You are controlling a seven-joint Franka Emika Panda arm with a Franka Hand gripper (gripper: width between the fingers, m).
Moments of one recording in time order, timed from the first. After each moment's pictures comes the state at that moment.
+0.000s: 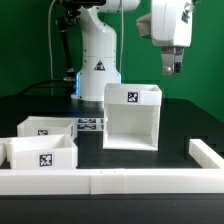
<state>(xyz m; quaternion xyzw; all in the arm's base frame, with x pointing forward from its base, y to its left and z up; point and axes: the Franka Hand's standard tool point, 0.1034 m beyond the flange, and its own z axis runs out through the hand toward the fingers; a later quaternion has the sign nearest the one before) 0.527 0.095 0.158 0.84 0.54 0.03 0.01</state>
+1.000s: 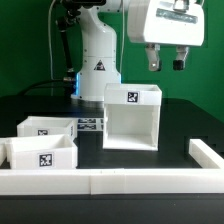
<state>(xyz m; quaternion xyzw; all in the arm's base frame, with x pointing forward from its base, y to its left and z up) 0.498 0.093 0.161 0.94 0.33 0.04 0.01</state>
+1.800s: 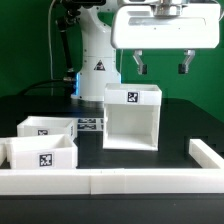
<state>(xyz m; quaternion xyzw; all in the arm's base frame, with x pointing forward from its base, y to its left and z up) 0.476 0.089 0.149 1.00 -0.01 0.02 -0.02</state>
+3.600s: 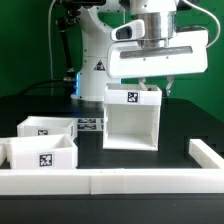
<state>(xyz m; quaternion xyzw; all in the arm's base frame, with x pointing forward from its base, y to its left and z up) 0.436 0.091 0.097 1.00 -0.08 -0.01 -0.06</state>
